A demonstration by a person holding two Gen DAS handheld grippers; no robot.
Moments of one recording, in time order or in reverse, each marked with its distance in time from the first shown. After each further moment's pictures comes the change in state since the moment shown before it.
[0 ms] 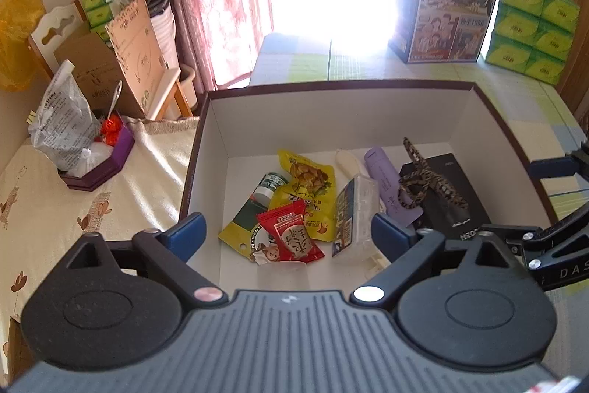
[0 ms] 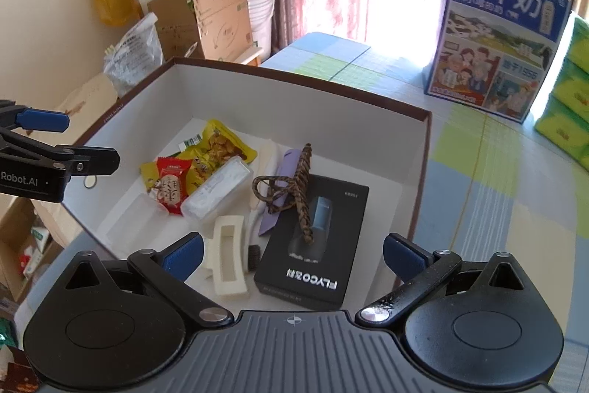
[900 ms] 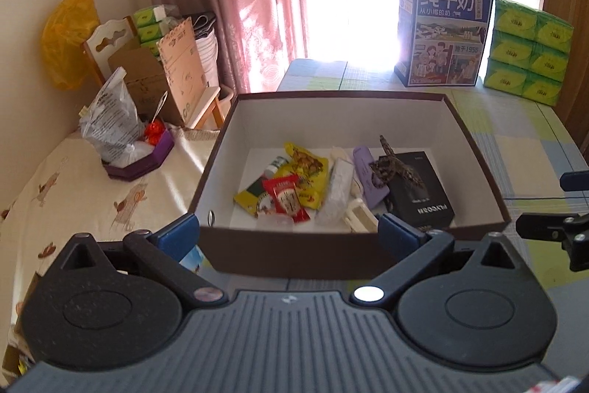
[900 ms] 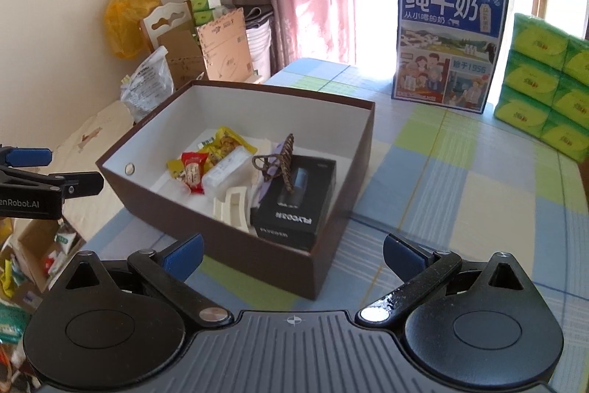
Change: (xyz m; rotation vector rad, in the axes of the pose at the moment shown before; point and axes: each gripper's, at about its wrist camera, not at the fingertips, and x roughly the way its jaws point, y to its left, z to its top) left arm -0.106 -0.056 -0.060 -0.082 -0.096 0.128; right arm -0.114 -0.024 -0.068 0.022 -0.096 0.027
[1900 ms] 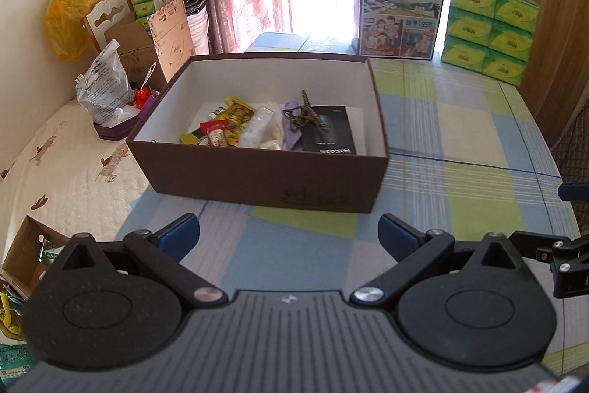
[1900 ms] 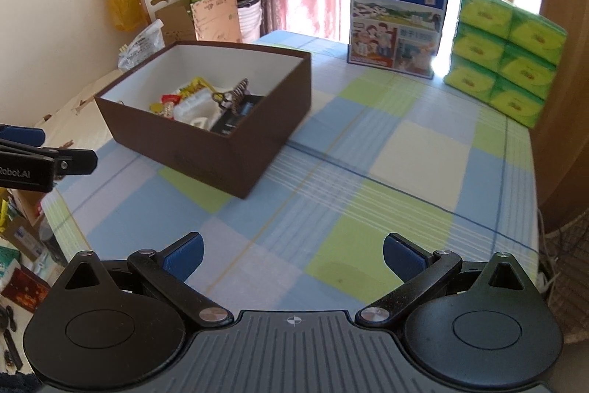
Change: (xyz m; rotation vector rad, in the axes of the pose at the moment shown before) left arm -0.077 -0.119 -0.051 -0.043 0.063 -0.001; right arm -0.092 -0.082 -0.088 -0.040 0.054 -0.025
